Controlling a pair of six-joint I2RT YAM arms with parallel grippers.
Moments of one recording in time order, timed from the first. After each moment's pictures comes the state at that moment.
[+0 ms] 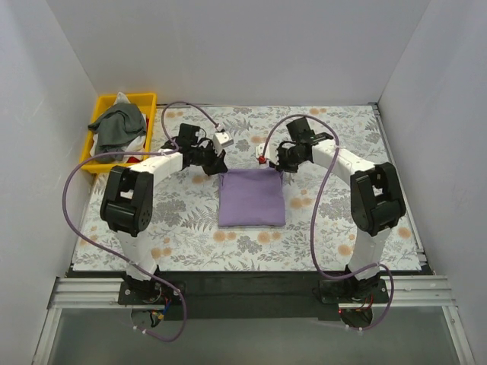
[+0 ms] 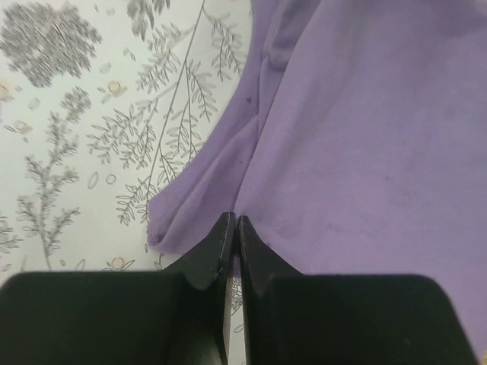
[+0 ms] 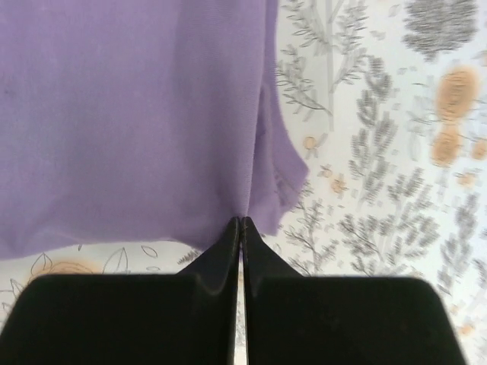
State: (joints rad) left arm -0.29 1.92 1.26 -0.22 0.71 0.55; right arm 0.42 1.91 1.40 -0.60 -0.47 -1.19
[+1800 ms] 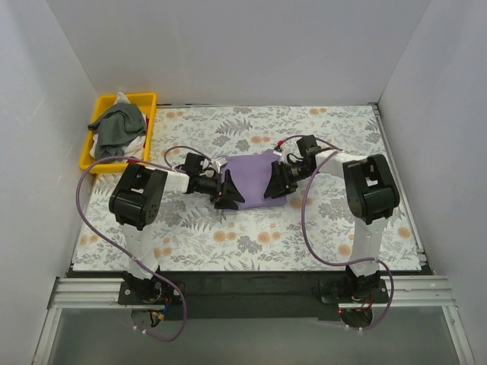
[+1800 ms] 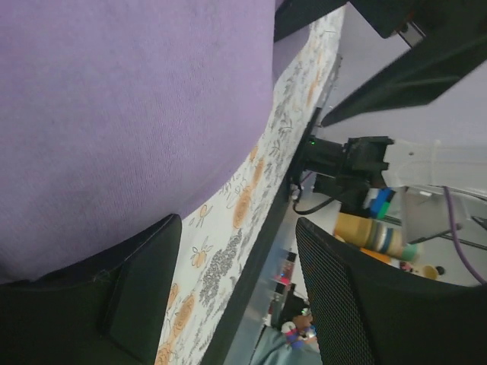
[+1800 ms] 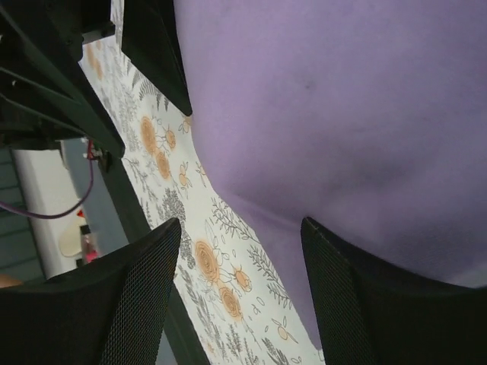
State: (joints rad) left arm -0.34 1.97 0.96 0.04 1.03 -0.58; right arm 0.34 1.99 1.24 -0.47 -0.94 0.01
